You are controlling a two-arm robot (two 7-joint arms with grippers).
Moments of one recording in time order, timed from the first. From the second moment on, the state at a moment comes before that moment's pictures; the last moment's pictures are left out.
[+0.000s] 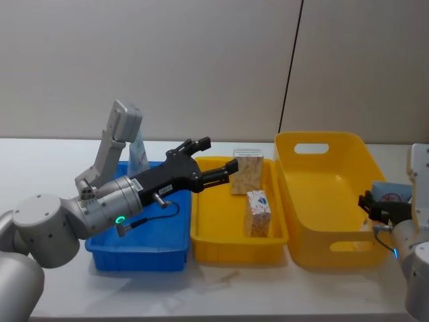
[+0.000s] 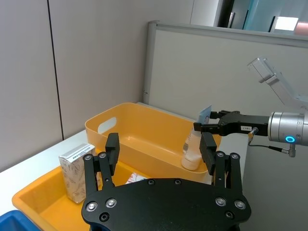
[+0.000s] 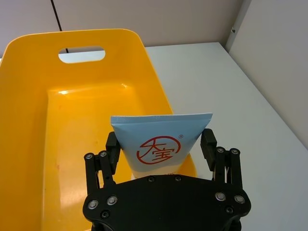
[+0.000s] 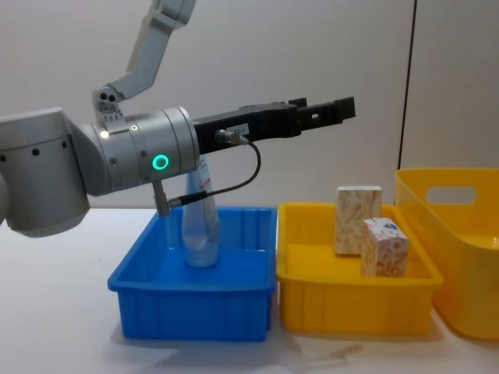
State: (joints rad) left arm -0.75 0.13 0.47 -0.95 -0.55 -0.07 -0.85; right arm 0.28 0.14 -0.02 -1.52 0.11 0.50 -0.26
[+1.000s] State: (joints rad) left arm -0.75 0.13 0.47 -0.95 -0.55 -0.07 -0.85; right arm 0.32 0.10 -0.04 -1.55 0.11 0.53 -0.25
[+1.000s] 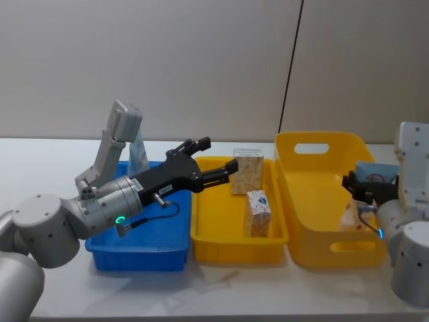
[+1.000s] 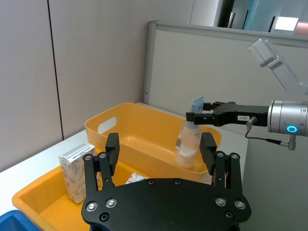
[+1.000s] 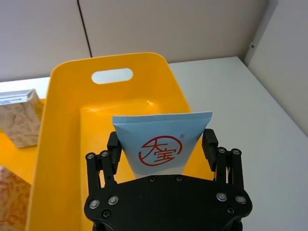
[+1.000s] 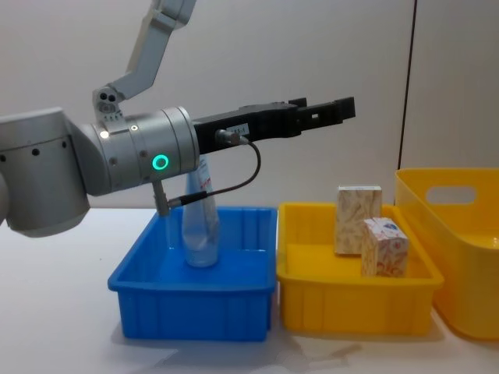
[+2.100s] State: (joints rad) left arm -0.75 0.13 0.47 -0.95 -0.55 -0.07 -0.85; right arm 0.32 0.05 -0.02 -1.59 0.12 0.49 -0.22
